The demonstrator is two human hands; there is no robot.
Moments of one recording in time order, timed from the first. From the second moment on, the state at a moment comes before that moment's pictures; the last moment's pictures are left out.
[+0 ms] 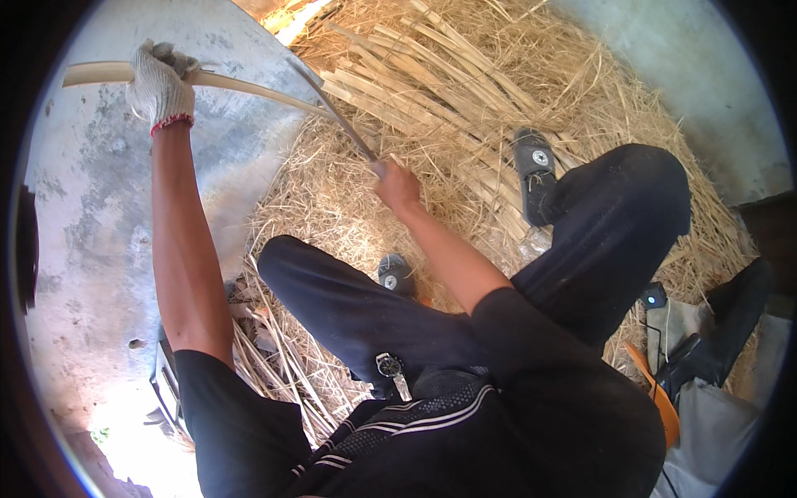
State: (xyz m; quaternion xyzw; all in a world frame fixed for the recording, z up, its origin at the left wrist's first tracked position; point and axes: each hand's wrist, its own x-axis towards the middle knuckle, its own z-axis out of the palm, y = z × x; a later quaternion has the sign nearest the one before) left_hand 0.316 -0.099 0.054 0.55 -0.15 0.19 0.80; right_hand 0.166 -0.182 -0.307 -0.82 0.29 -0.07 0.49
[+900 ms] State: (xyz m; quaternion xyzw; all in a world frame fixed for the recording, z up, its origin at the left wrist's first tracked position) left_hand 0.316 -0.137 0.054 0.61 -0.19 0.16 0.76; right_hand 0.163 -0.195 -0.331 -0.85 0.25 -0.13 0.45
